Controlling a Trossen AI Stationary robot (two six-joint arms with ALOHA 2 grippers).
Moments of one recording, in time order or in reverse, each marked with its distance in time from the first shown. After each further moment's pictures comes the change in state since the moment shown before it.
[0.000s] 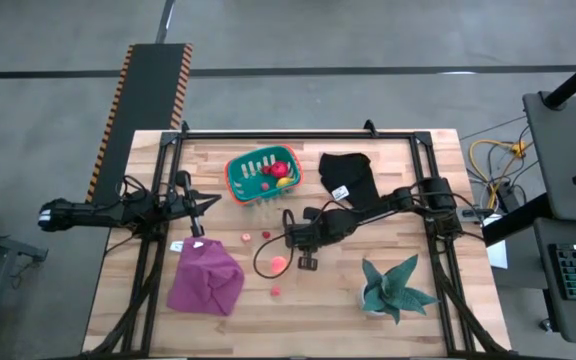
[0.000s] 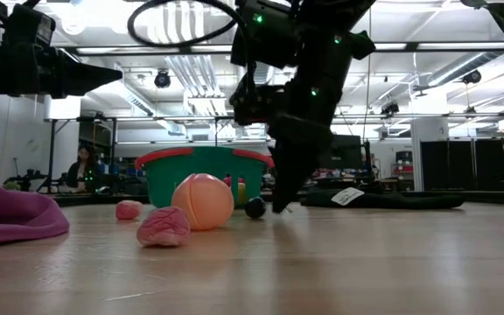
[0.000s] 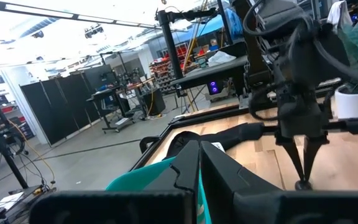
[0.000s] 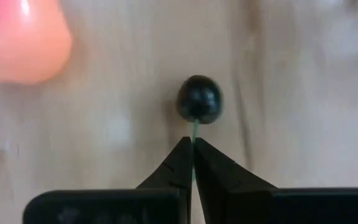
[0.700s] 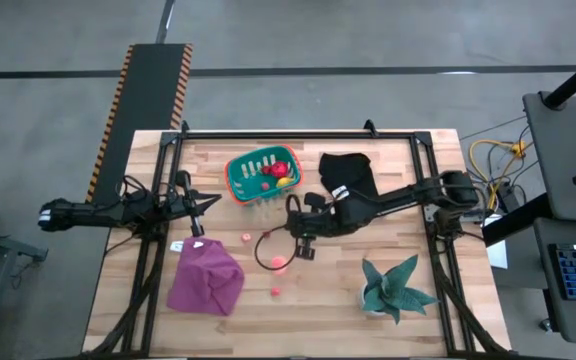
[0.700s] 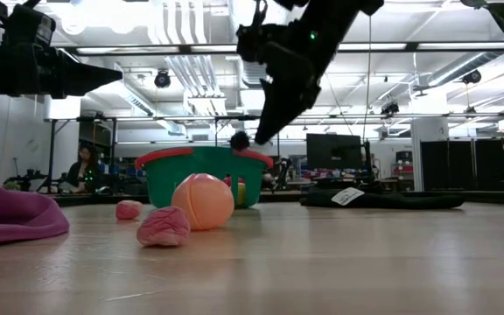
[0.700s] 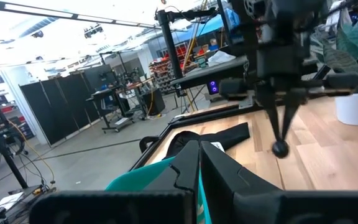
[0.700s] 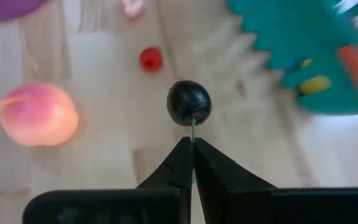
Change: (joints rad) left arm 0.000 0.001 0.000 0.000 0.000 0.000; right arm -0.007 -0.173 0.004 0.018 0.146 -0.024
